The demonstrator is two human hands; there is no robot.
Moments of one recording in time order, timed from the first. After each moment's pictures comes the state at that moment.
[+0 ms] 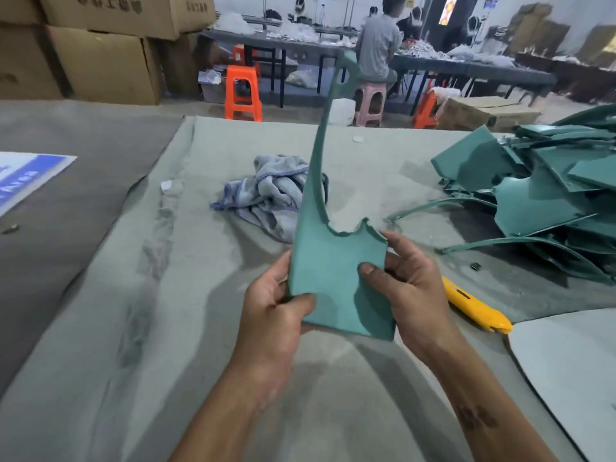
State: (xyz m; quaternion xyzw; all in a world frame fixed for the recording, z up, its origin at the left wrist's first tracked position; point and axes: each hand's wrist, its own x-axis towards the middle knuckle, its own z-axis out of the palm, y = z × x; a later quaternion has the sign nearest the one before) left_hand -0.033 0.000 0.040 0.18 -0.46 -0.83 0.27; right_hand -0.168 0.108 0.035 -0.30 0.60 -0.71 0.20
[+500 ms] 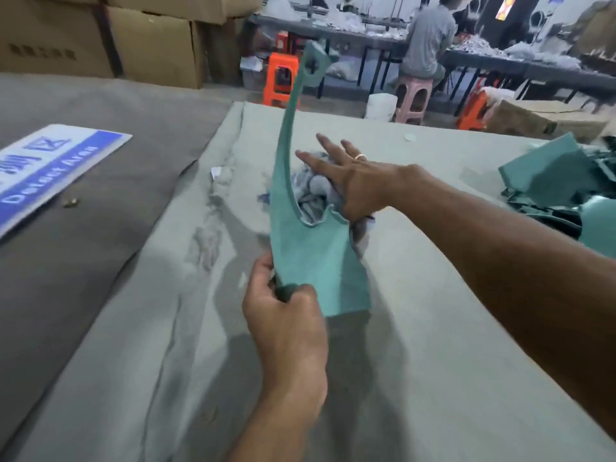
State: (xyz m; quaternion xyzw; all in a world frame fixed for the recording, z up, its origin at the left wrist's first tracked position) left_hand -0.032 -0.031 0.027 0.40 -0.36 -0.69 0.49; right_hand -0.269 -0.112 0.094 -0.63 0.77 0.12 0.02
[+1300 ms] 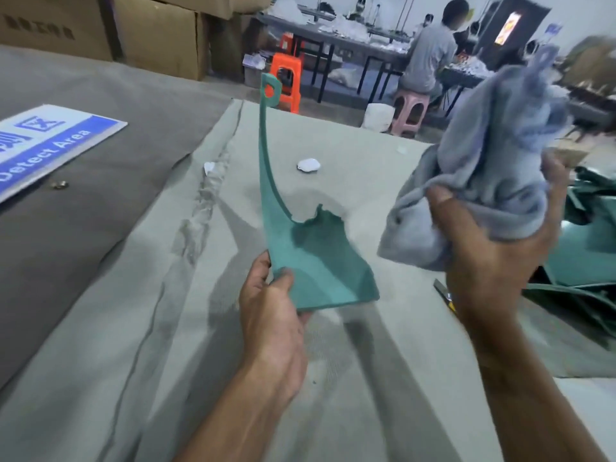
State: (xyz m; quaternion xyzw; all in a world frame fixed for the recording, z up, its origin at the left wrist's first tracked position) left_hand -0.033 -0.035 0.037 0.34 -0.23 -0.81 0.41; right_hand -0.193 0.050 0.094 -0.39 0.57 -0.70 -0.18
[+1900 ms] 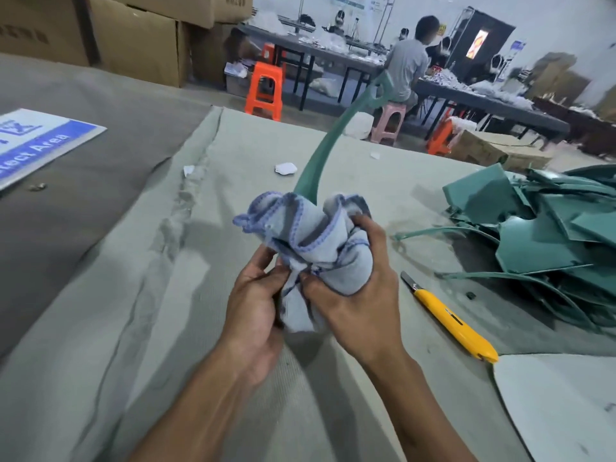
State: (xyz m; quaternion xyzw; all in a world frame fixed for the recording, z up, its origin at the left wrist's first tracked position) left_hand -0.027 -0.020 0.034 0.20 -0.30 -0.87 0.34; right_hand -0.121 0.068 0.048 -0.44 0.70 -0.57 0.00
